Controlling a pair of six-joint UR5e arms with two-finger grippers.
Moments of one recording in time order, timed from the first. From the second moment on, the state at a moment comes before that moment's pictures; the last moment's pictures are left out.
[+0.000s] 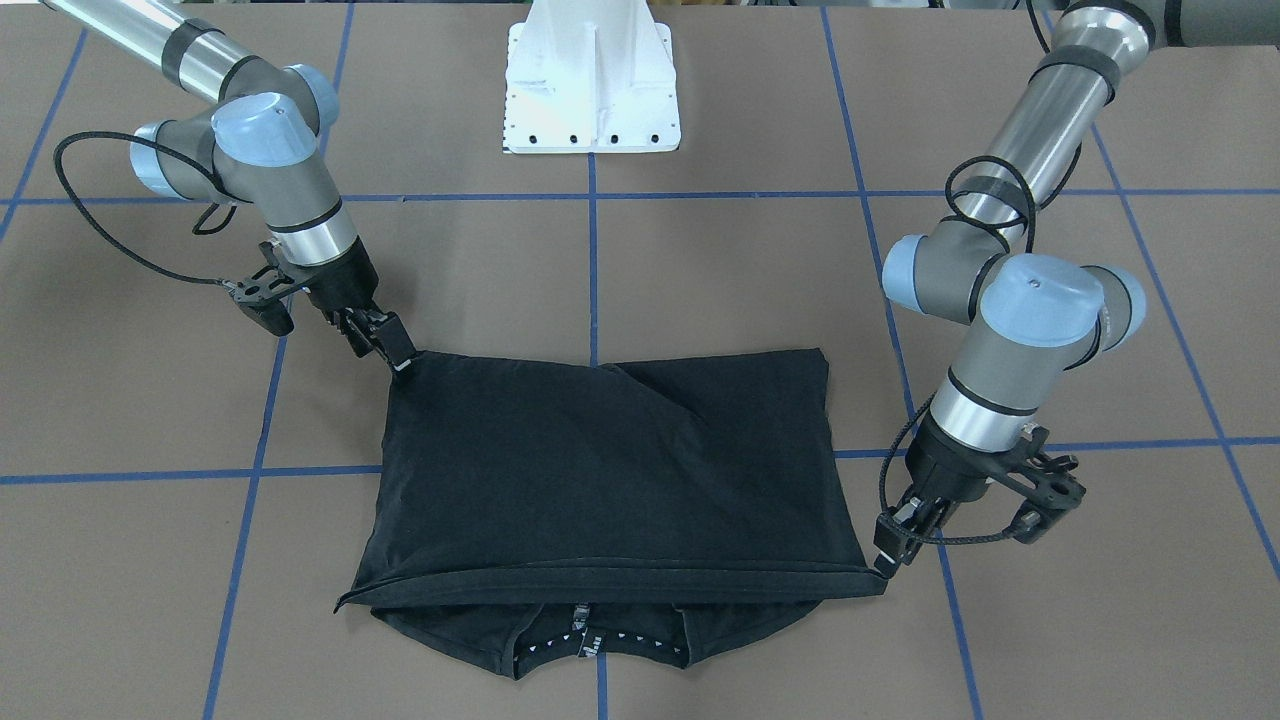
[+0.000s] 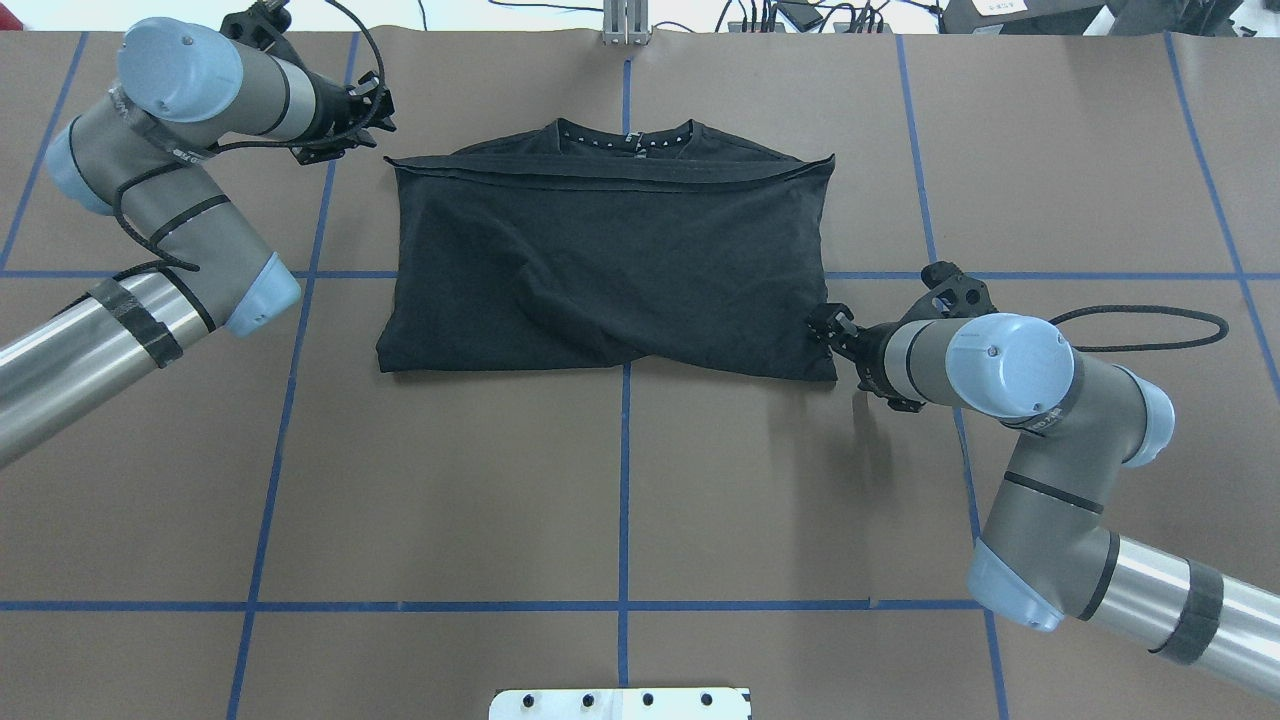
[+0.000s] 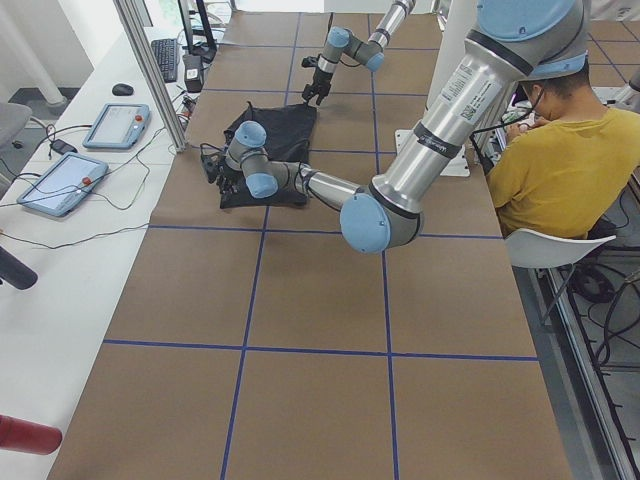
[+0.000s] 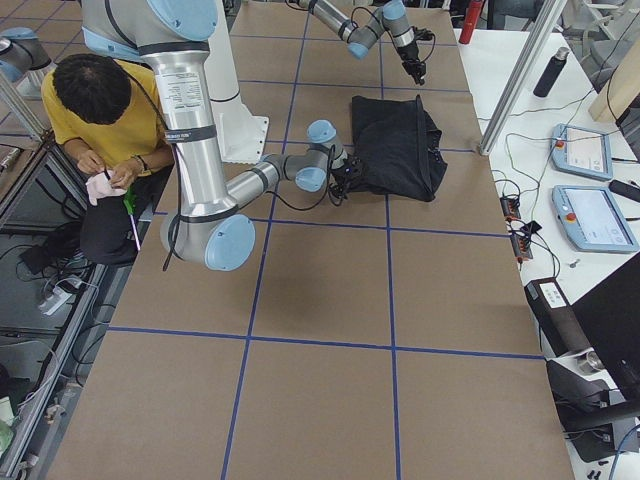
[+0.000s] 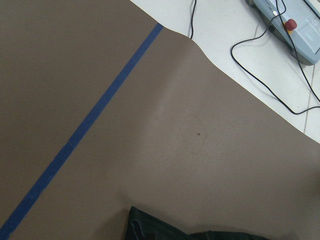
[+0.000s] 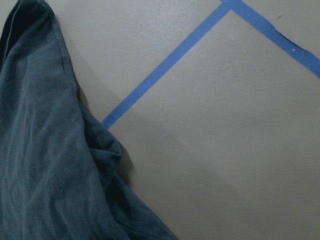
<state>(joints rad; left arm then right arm) -0.91 -2.21 -1.18 -2.38 -1.82 -1.61 0.53 -1.33 1.71 -0.98 1.62 1.96</state>
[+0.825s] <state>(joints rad) -0.91 -2.19 -1.18 -2.38 -1.82 -1.61 0.52 -1.28 1.74 -1.10 1.63 1.98</state>
